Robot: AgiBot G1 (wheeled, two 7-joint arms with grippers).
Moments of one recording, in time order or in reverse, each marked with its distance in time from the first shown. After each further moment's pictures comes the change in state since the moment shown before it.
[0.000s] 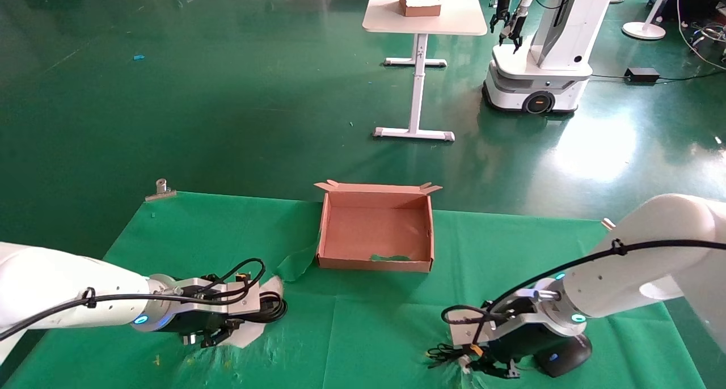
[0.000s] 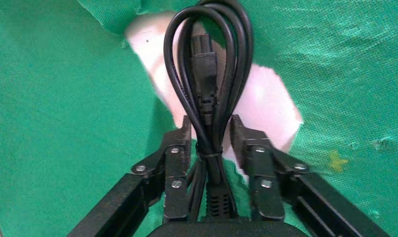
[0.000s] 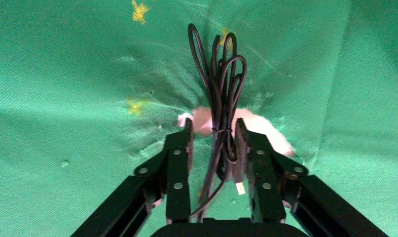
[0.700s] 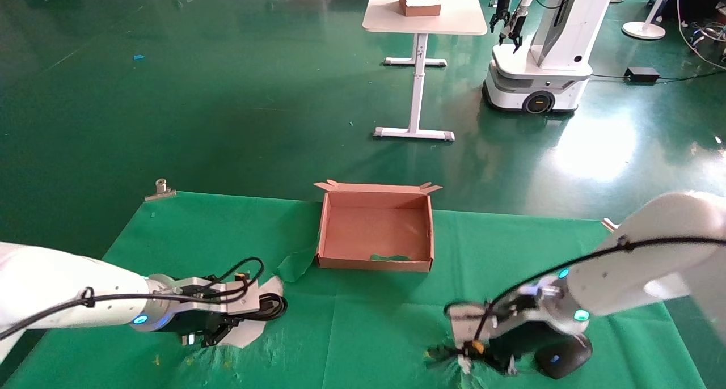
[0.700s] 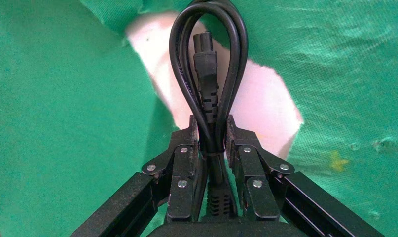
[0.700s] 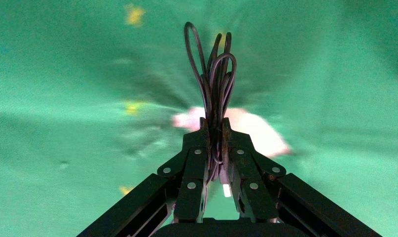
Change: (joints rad) left arm -0.047 -0.001 -0.033 -0.006 -0.049 0.024 -0.019; right arm 0.040 0.021 0.028 0.015 0.023 0.016 0.003
